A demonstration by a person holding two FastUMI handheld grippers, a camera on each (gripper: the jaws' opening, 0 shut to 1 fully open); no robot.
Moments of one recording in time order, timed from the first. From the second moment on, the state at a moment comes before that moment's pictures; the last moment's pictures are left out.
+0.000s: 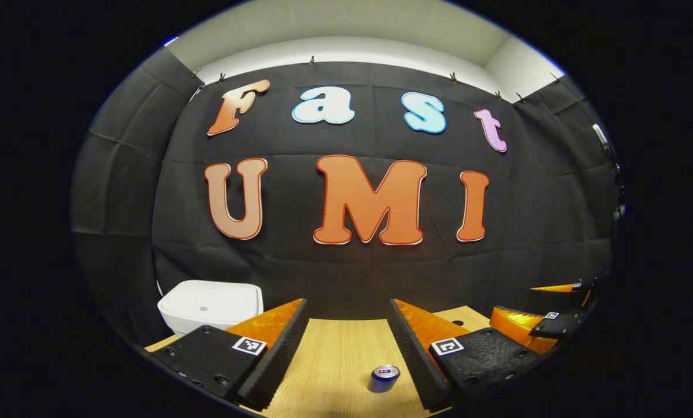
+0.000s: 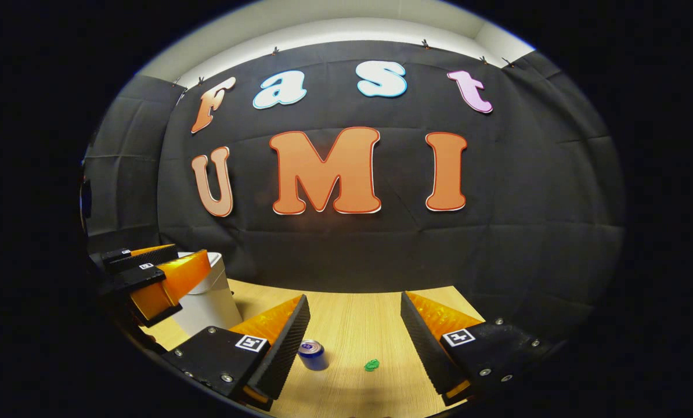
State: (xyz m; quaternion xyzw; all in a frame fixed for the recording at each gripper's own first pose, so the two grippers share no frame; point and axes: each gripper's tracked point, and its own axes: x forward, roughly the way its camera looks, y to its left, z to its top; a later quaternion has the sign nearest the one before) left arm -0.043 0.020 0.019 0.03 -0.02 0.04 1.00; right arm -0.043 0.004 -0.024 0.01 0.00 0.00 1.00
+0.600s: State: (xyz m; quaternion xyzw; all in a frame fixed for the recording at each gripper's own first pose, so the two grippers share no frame) left arm -0.032 0.170 0.028 0.04 -0.01 0.18 0.98; right arm -0.034 0.020 -0.032 0.00 0.01 0.02 1.00
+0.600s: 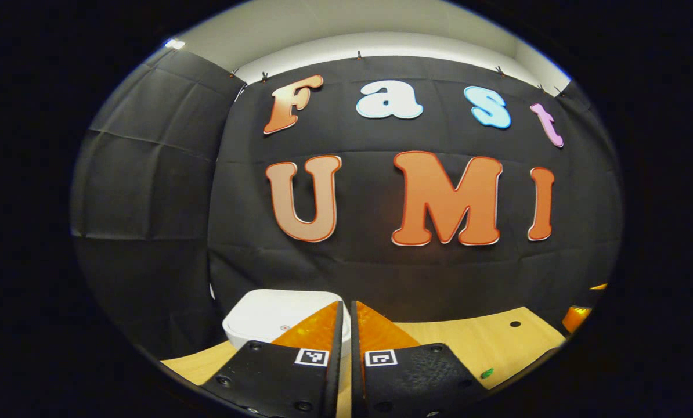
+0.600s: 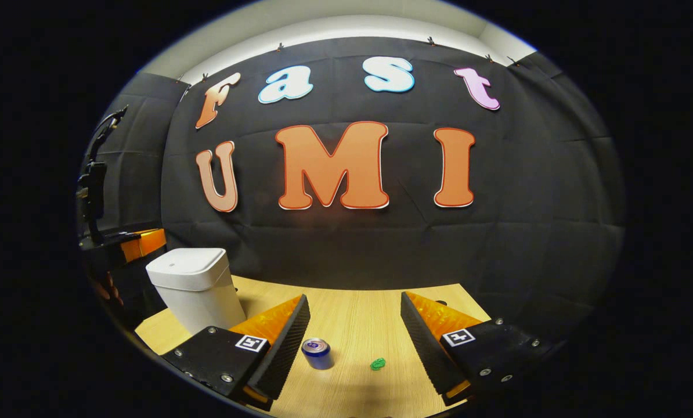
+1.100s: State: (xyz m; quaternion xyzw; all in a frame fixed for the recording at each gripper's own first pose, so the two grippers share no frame) left arm 0.004 0.259 -0.013 -0.02 0.07 0.19 0.98; right arm -0.034 0.017 -0.036 0.00 0.02 0.01 1.00
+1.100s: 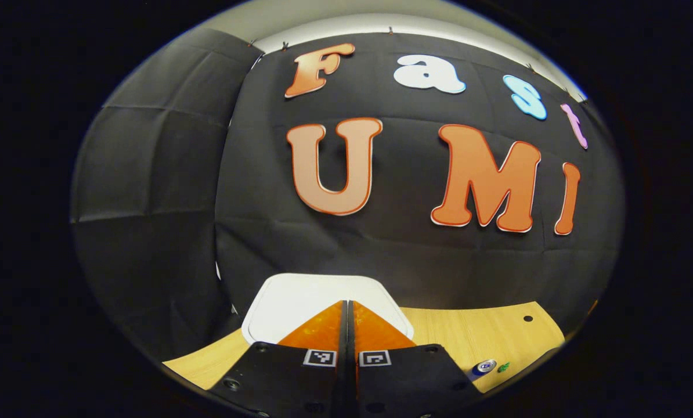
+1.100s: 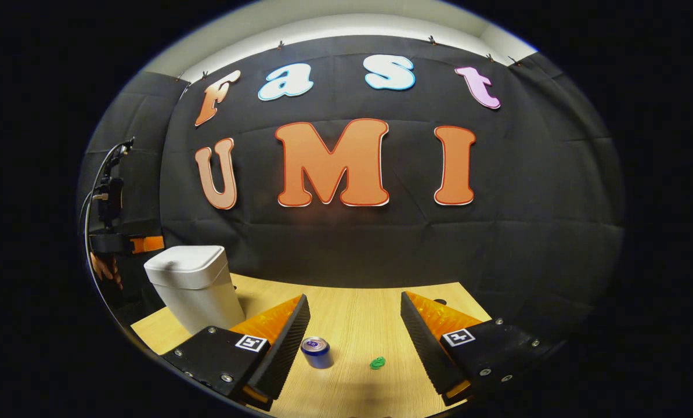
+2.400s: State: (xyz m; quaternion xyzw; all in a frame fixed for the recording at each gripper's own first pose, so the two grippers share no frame) left arm -0.016 0.207 0.041 0.07 -0.02 0.18 0.98; right arm -0.031 0.013 -0.048 0.00 0.03 0.02 1.00
